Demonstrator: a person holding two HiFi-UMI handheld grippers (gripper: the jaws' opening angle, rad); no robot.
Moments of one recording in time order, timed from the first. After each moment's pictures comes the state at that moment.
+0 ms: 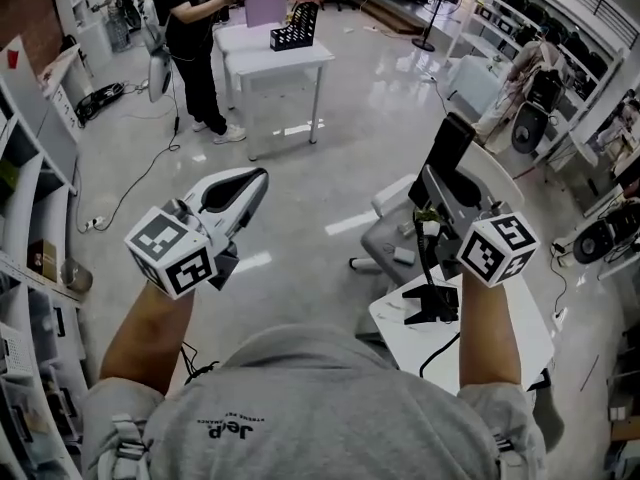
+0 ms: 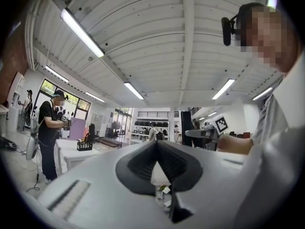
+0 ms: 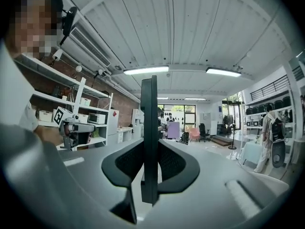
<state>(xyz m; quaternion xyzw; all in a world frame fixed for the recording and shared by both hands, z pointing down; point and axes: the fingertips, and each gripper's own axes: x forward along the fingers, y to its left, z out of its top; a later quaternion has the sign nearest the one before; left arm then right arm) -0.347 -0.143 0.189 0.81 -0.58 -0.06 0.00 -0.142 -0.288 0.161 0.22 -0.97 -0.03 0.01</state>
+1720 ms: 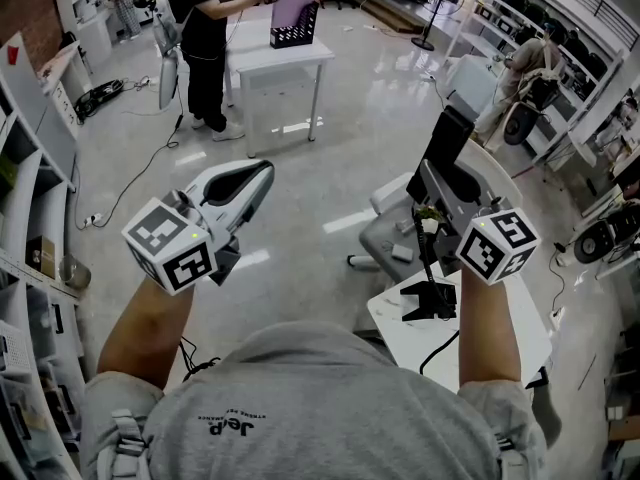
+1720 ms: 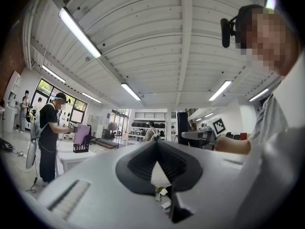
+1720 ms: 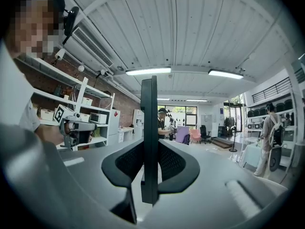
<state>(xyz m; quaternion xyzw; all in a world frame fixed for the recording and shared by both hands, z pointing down) -0.334 -0.139 0.172 0.82 -0.57 -0.06 -0.01 -0.145 -0.277 0.149 0.22 -0.98 -0.04 0.01</state>
